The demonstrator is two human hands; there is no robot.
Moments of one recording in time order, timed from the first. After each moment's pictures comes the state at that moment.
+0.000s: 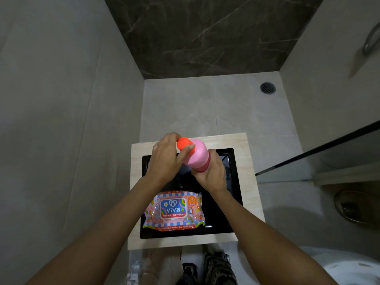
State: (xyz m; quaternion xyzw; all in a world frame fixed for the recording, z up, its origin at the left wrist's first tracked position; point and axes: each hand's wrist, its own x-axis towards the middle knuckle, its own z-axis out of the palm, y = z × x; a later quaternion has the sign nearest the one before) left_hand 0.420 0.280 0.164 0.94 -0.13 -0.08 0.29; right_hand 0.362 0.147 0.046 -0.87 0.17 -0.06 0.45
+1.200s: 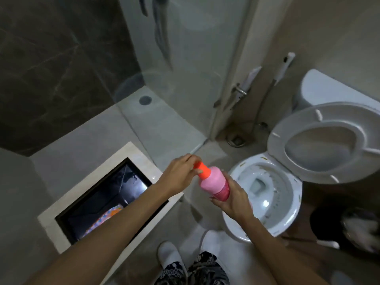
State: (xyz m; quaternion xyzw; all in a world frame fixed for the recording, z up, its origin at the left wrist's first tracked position) left_hand 0.192 0.049 0.242 0.72 -0.62 -0.24 0.22; right_hand -0.024 -0.011 0.177 -0.82 0.43 -0.13 0.36
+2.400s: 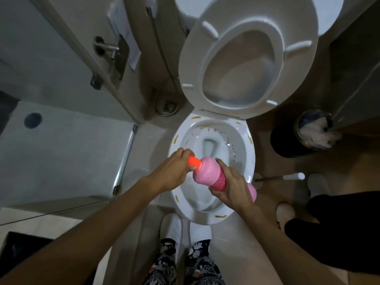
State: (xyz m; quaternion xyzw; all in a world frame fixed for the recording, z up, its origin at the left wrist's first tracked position) left_hand 0.015 -0.141 0.076 0.54 -0.75 -0.39 0.01; right_hand -0.206 -0.083 0.007 -0.71 0.61 -0.17 0.29
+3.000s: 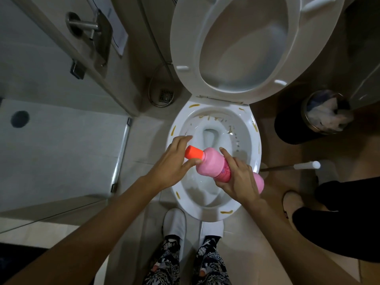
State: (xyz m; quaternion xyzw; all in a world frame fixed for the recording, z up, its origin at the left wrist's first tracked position) left_hand 0.015 -0.143 0.034 0.56 -0.70 -0.43 0.10; right_hand -0.210 -0.088 -0.036 -0.72 0.63 -0.15 0.24
